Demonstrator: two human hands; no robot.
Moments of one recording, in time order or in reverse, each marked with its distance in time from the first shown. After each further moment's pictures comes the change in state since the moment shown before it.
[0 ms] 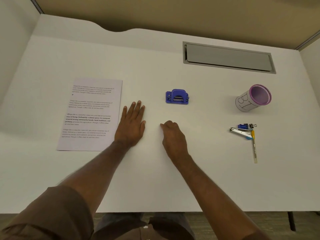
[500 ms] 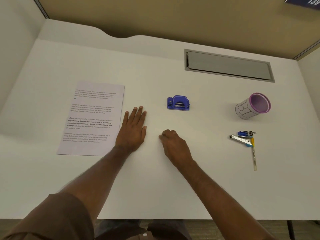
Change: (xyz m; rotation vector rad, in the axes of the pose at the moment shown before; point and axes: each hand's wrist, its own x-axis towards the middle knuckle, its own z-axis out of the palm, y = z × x) left_hand -0.002 0.001 -0.003 -0.012 -0.004 0.002; right_hand -0.002 0.010 -0.002 -0.108 -0.173 -0.164
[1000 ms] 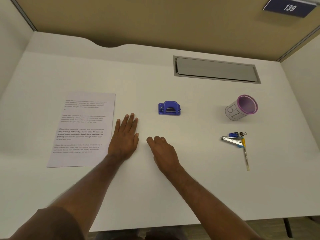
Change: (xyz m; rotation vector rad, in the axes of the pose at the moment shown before) left_hand 0.002 0.001 0.000 0.011 -0.001 -0.006; right_hand 0.001 -0.021 -0.001 -0.017 0.066 0.028
